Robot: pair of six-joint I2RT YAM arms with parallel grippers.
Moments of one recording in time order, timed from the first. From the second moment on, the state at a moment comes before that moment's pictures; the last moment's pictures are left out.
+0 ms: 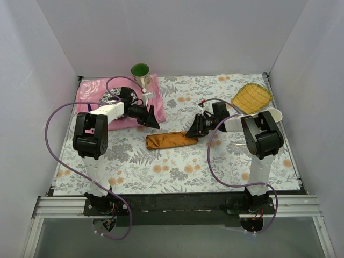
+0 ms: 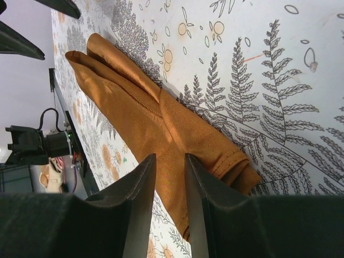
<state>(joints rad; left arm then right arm) -0.19 1.99 1.37 -0.51 0.96 0.13 0.32 1.99 1.02 0.12 -0.90 0.44</state>
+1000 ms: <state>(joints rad) -0.39 2.11 1.51 -0.62 0.75 0.59 0.34 1.97 1.02 0.06 -0.88 0.34</state>
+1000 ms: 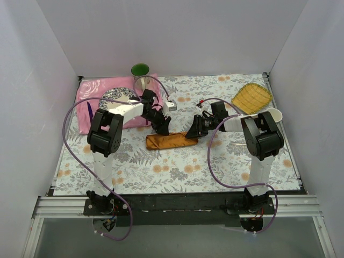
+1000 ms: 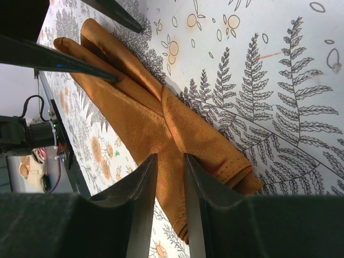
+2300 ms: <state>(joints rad) -0.37 2.29 1.70 -0.80 1.00 0.50 0.35 1.98 1.06 0.00 -0.87 0.32</state>
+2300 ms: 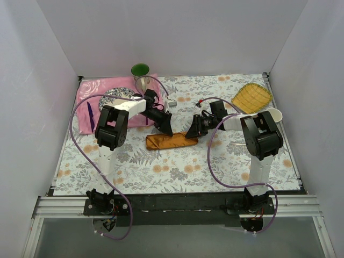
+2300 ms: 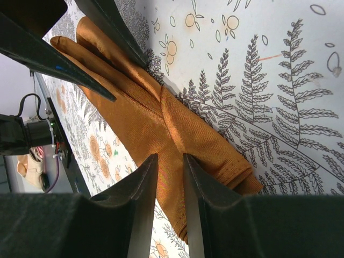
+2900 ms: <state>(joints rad) -0.40 2.29 1.68 -0.76 0.96 0.50 0.35 1.98 1.06 0.00 -0.88 0.32</state>
